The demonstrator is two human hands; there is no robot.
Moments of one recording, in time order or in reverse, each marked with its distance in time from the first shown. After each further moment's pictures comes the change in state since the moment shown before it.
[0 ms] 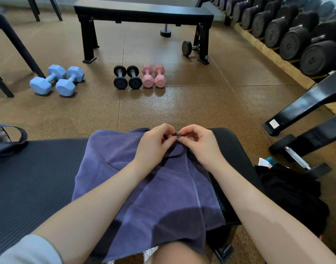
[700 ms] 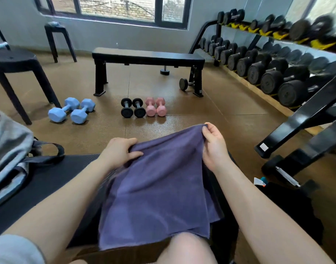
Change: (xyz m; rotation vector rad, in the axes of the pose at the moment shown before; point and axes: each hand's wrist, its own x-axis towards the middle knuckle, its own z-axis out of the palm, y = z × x) left_hand -0.014 -0.022 -0.142 0.497 -0.272 0.025; right_hand -0.019 -0.074 0.002 0.788 0.227 0.110
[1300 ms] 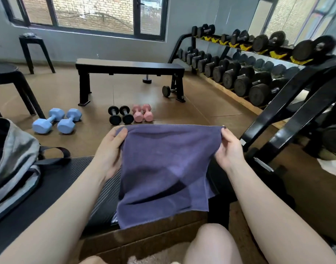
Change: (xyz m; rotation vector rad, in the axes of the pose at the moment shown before) left_hand -0.078 0.041 -0.066 -1.605 0.142 -0.254; right_hand -0.089 -0.036 -0.011 0.293 0.162 -0.065
